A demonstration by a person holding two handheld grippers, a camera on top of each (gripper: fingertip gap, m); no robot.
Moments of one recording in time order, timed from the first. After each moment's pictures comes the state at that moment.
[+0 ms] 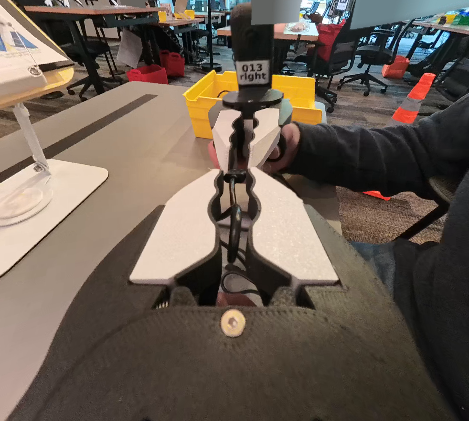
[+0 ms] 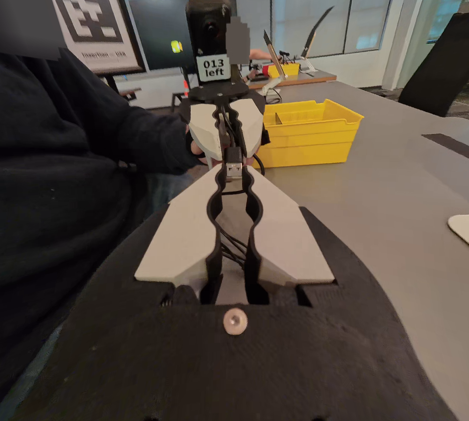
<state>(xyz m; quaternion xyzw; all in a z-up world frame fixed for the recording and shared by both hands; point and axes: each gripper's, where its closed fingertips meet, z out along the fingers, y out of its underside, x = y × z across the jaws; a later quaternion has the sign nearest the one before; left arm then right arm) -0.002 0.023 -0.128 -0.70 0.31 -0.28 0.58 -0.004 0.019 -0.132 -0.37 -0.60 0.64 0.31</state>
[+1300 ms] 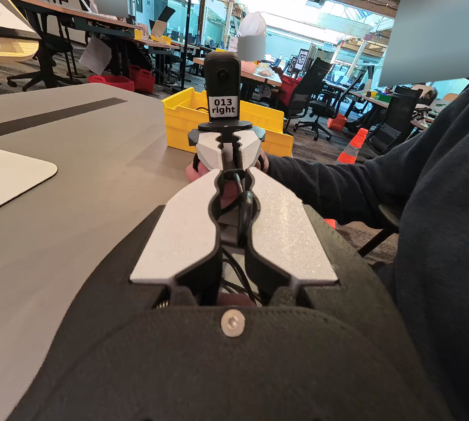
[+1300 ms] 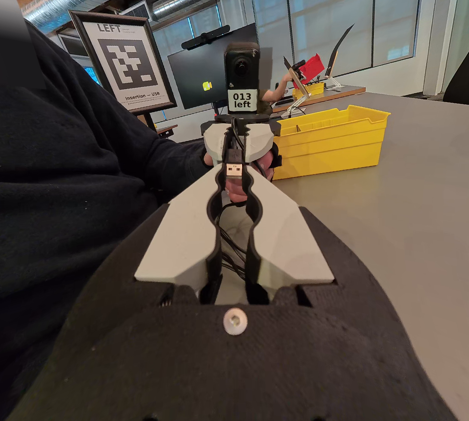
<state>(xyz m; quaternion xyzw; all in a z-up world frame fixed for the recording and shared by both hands) 0.002 0.023 -0.135 -0.67 0.26 -0.40 0.58 -0.001 0.022 -0.138 -0.36 -0.54 0.72 0.25</state>
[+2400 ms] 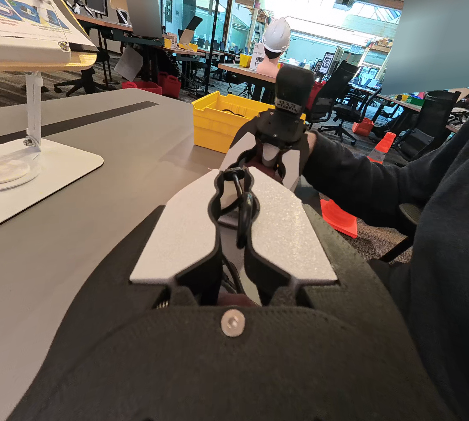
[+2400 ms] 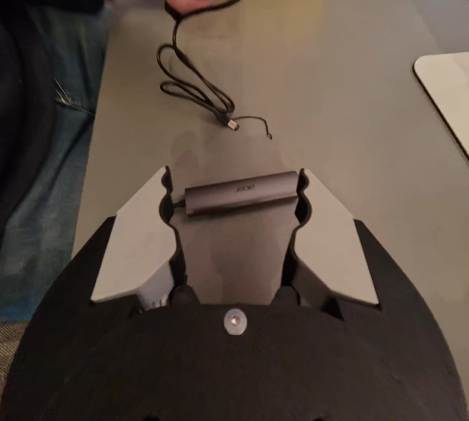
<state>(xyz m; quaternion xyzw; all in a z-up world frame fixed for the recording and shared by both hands) -0.035 0.021 -0.135 -0.68 0.24 -0.36 0.60 0.043 0.045 -0.235 -0.51 -0.73 0.36 0.28</state>
